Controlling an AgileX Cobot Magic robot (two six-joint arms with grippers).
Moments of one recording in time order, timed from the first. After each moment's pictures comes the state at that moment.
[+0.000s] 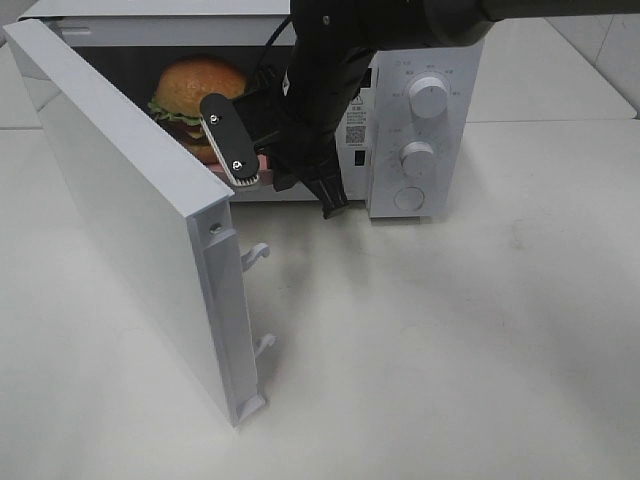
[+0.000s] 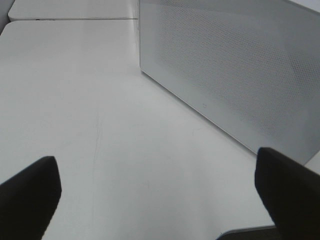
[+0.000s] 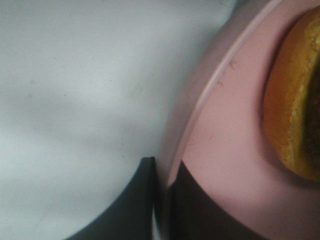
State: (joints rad) left arm 0.04 -0.01 -0.51 -0.18 1.09 0.10; right arm 0.66 2.14 -1.71 -0.02 0.67 -1.35
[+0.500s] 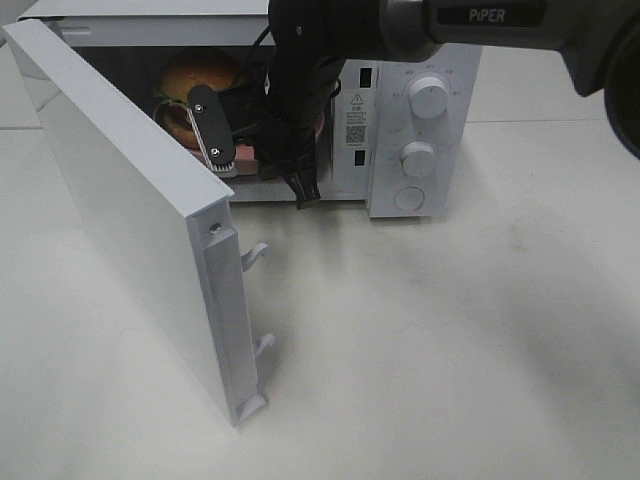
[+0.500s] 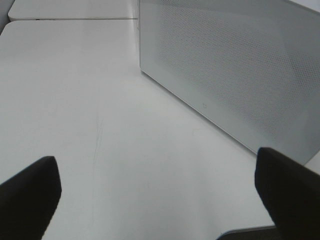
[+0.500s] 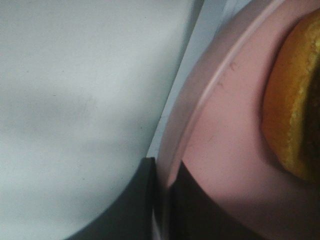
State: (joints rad) left arm 0.04 -0.01 -0.51 -0.18 1.09 0.10; right arm 0.66 2.29 -1.92 -0.03 0.70 -1.26
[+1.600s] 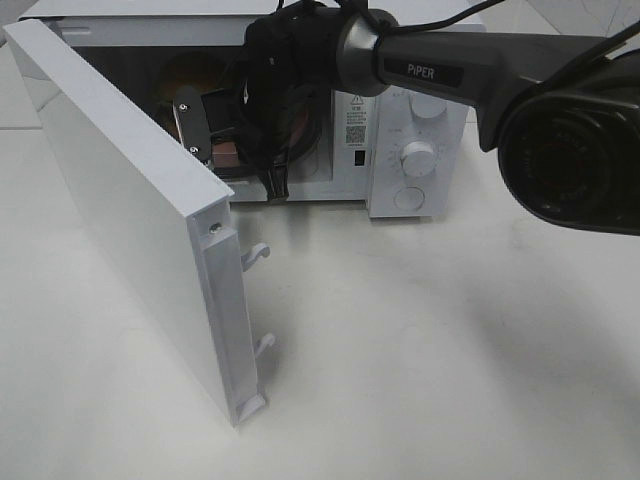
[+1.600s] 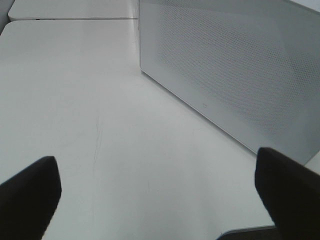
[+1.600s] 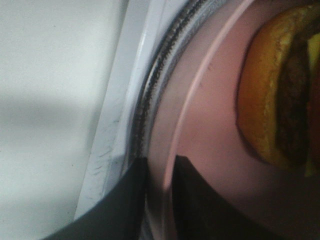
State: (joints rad) left arm 0.04 -0.01 -0.51 -0.18 1.09 0.10; right arm 0.66 2.48 -2.16 -0.09 0.66 -1.16
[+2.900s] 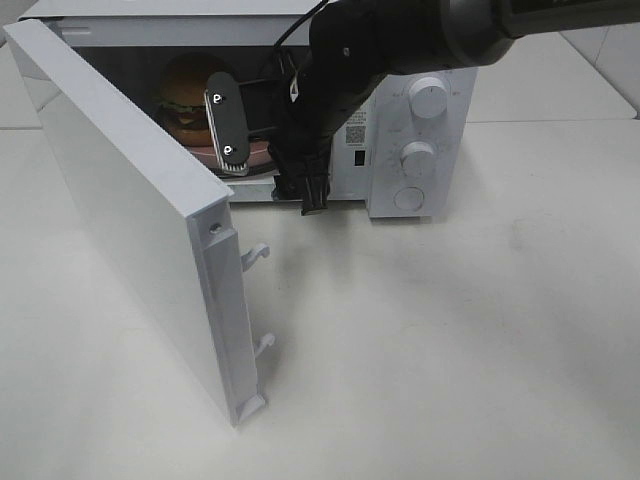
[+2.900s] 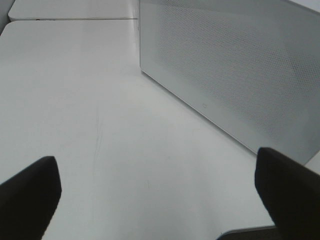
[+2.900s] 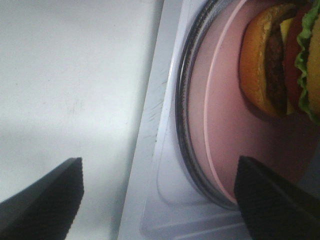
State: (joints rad) left arm 0.04 -0.01 -0.51 -0.18 1.09 0.10; right arm 0.65 2.09 -1.55 -0.08 0.38 -1.11
